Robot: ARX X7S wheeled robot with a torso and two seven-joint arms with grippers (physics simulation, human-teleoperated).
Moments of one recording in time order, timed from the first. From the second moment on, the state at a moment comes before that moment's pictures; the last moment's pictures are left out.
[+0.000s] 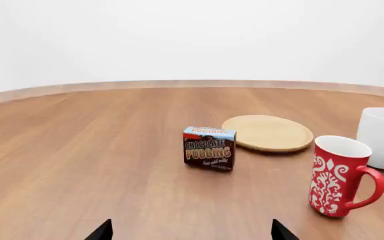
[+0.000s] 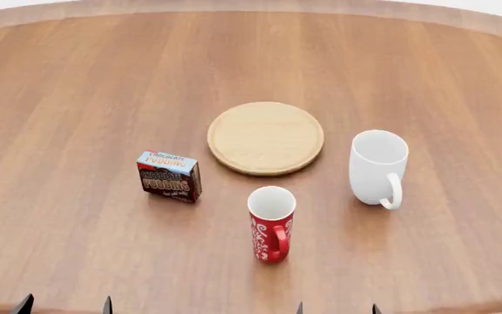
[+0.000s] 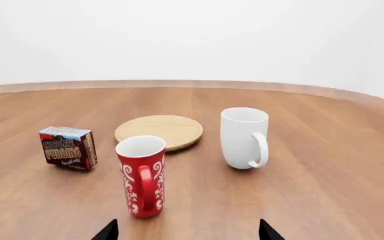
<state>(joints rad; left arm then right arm) 0.00 0.00 0.00 0.00 0.00 0.00 0.00 0.00 0.00 0.00 0.00 0.00 0.00 0.00</state>
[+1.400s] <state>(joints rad) -0.01 -0.10 0.12 -0.02 -0.10 0.01 -0.12 0.01 0.10 -0.15 0.01 0.05 0.00 0.16</state>
